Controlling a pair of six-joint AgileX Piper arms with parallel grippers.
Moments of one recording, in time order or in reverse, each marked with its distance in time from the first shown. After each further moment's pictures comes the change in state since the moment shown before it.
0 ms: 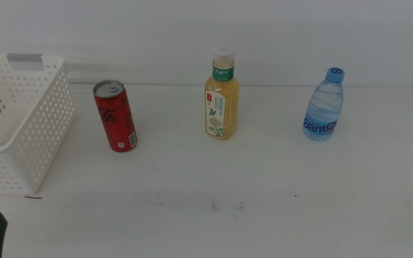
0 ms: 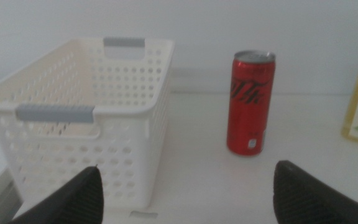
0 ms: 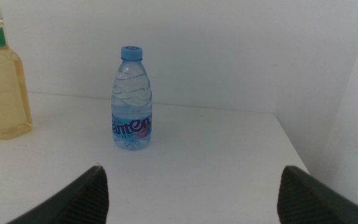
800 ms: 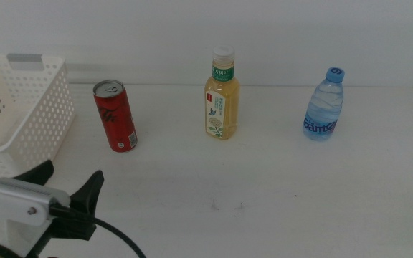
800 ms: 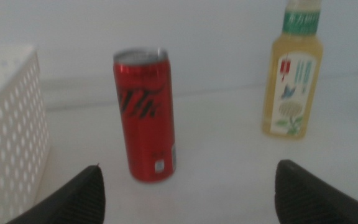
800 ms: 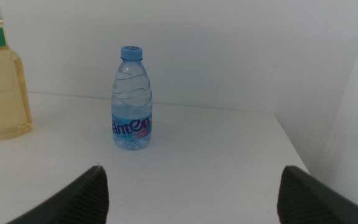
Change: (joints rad) left arm -0.278 1.362 -0.002 -0.004 -1.380 0.000; right arm 0.000 0.000 0.000 0.000 0.000 0.000
